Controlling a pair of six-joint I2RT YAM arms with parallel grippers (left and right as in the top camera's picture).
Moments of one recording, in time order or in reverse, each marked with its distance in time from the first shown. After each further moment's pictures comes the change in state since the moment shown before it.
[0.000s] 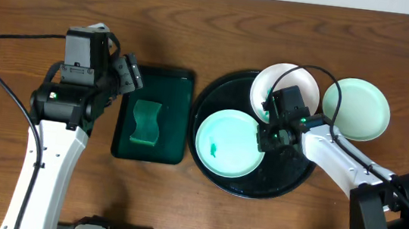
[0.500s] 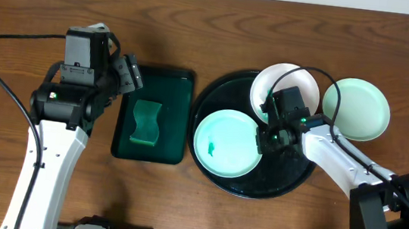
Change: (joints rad) left arm 0.000 0.000 0.000 0.000 0.000 0.000; right arm 0.001 0.000 0.000 -0.017 -0.045 -0.026
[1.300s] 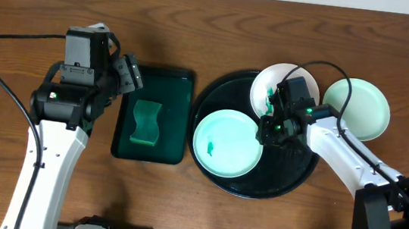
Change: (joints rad) left arm 0.000 0.000 0.000 0.000 0.000 0.000; right arm -0.028 0.000 0.093 -0.109 -0.048 0.163
